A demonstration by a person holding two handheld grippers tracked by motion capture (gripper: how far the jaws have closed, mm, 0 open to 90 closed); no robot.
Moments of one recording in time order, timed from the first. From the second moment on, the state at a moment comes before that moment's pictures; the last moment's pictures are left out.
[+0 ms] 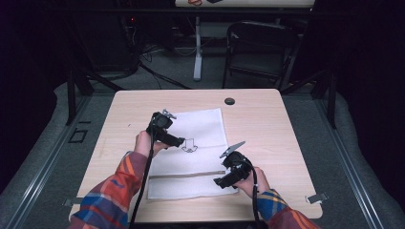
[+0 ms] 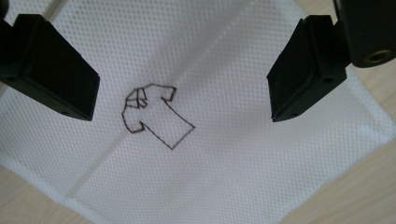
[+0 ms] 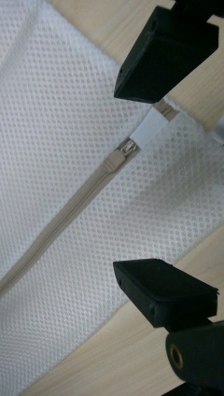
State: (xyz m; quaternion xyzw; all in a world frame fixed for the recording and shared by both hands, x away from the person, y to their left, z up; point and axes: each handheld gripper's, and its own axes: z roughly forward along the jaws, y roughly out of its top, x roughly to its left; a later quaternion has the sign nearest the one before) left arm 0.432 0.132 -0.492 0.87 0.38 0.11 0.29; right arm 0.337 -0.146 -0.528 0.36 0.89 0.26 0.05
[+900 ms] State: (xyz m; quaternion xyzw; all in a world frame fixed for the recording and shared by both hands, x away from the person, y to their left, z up) left arm 0.396 0.124 -0.504 0.89 0.35 0.09 0.30; right arm 0.350 -0.176 -0.525 0.38 0.89 0.25 0.04
